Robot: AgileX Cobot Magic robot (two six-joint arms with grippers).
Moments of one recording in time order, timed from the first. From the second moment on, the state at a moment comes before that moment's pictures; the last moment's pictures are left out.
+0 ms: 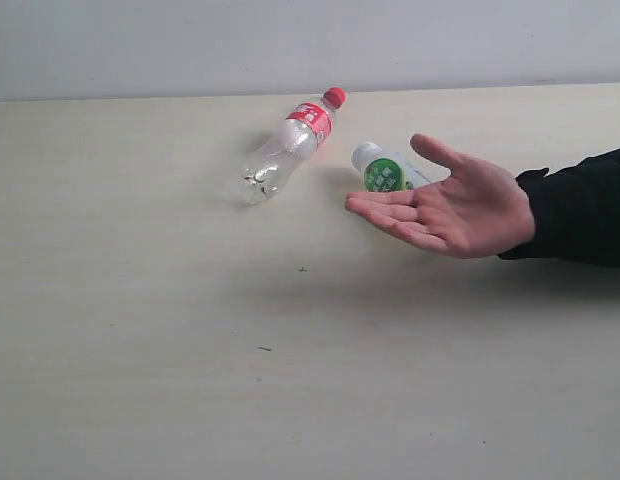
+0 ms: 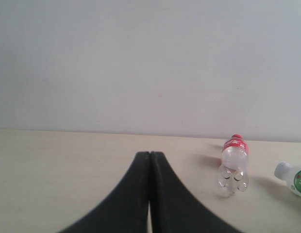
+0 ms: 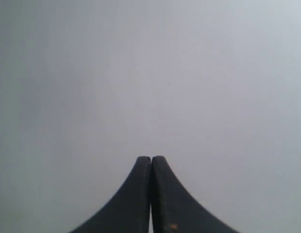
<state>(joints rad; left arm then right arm) -0.02 0.01 0.00 0.11 0.06 -0.21 0.38 0.00 -0.16 0.31 -0.19 -0.26</state>
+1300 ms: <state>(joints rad) -0.02 0.01 0.00 0.11 0.06 -0.21 0.38 0.01 -0.23 0.32 -0.14 -0.34</state>
